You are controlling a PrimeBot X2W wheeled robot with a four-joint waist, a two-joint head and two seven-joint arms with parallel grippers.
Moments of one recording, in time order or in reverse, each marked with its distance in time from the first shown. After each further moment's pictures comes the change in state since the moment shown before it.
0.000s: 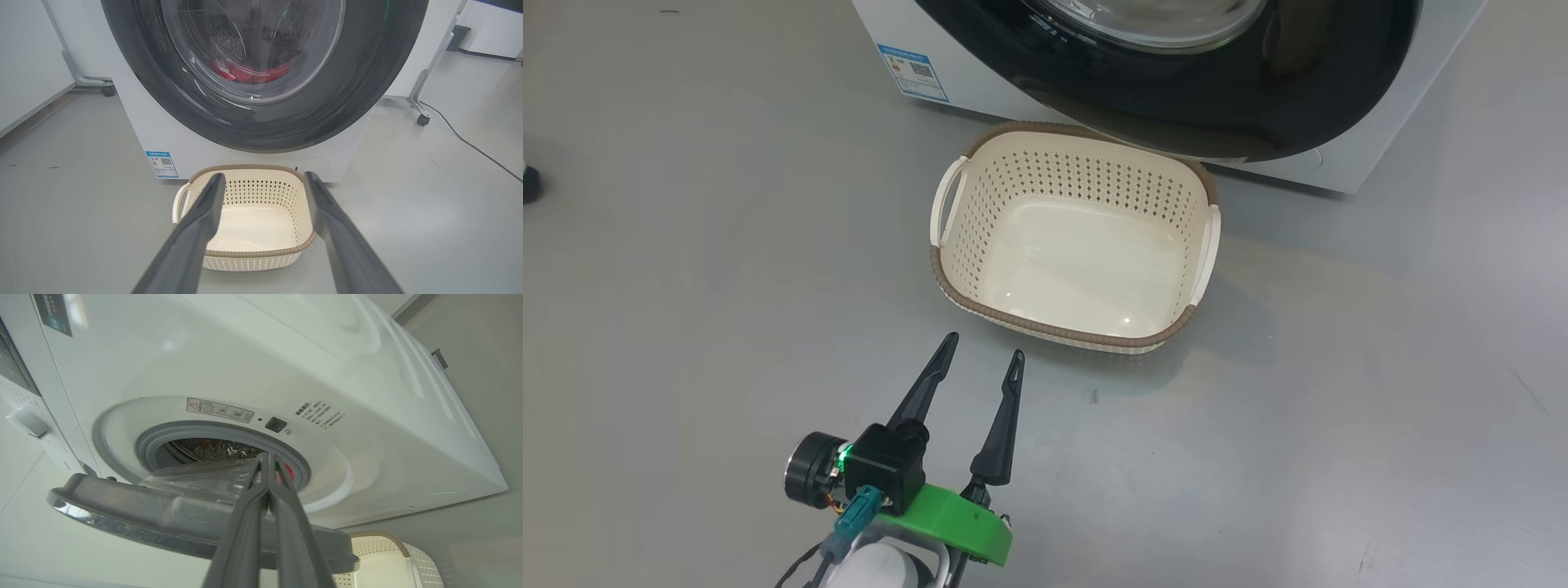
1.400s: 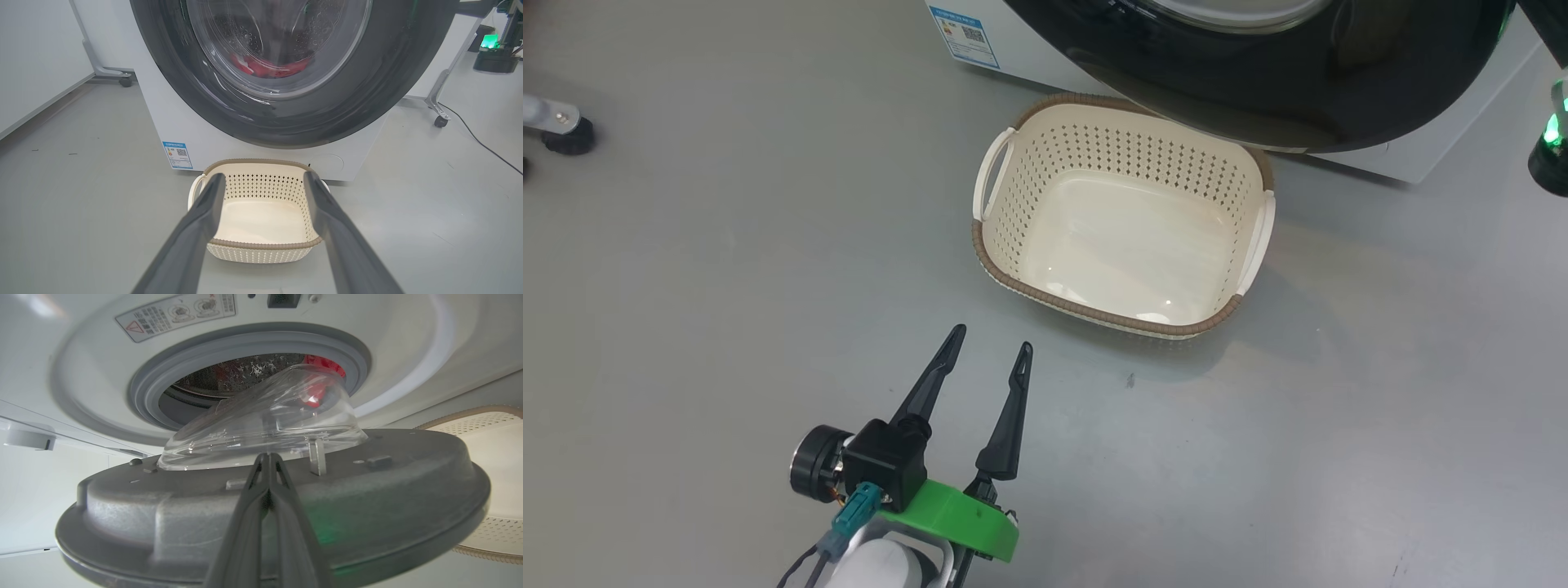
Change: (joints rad) left arm -0.007 -0.002 -0.017 -0.030 -0.023 0.000 0.000; right arm -0.251 0.053 -0.013 0.247 0.285 -0.126 0.351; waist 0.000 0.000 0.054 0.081
